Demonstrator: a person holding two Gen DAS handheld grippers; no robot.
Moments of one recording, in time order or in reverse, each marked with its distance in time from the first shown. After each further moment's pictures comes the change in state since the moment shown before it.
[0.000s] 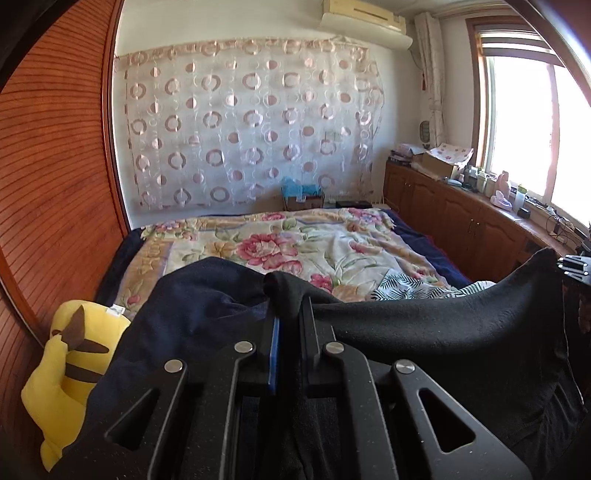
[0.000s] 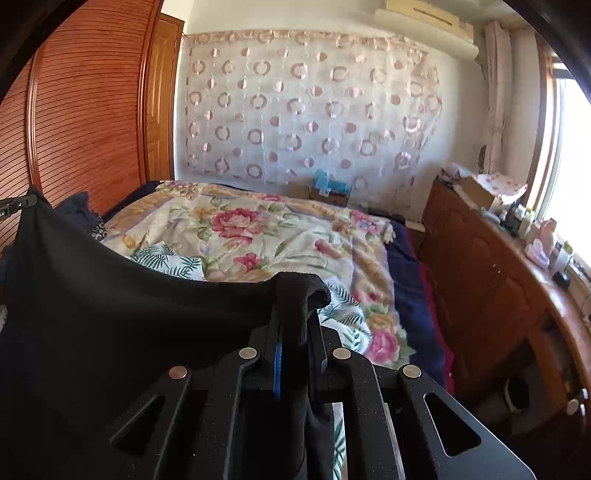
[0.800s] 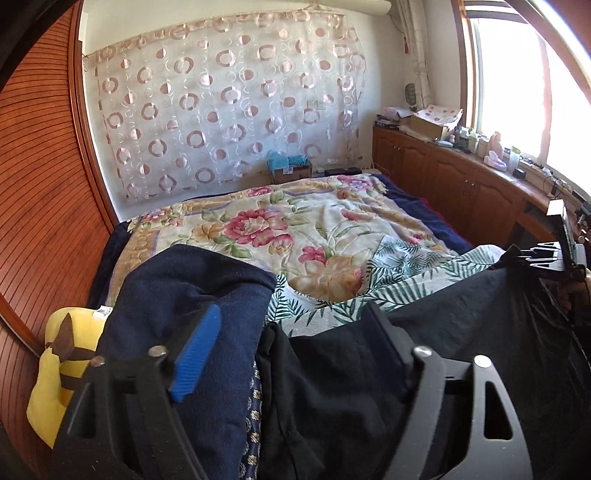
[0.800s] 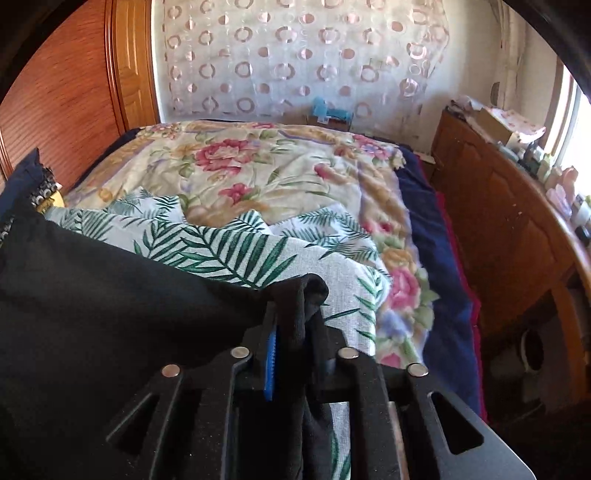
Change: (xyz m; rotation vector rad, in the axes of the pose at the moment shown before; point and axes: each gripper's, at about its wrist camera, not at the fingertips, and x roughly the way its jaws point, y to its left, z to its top) left arm 0.022 -0.029 0.006 0.099 0.107 -0.022; right arm 0.072 -0.052 0.041 0.053 0.248 -0.010
